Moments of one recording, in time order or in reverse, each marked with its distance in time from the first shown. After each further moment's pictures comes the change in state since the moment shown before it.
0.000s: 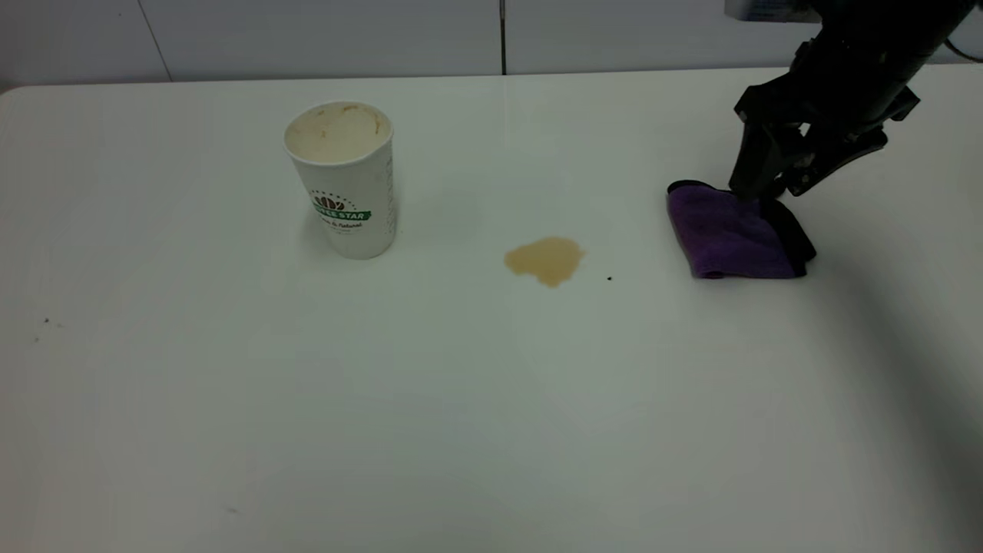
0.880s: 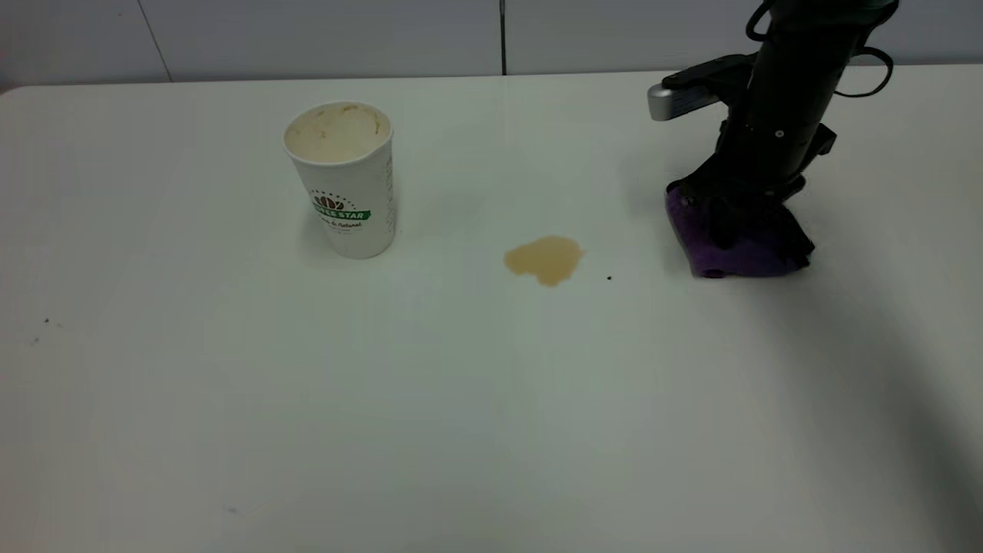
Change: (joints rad) left arm 0.000 0.000 0.000 0.001 0.001 0.001; right arm 0.111 0.318 -0.331 -0.367 0.027 0.239
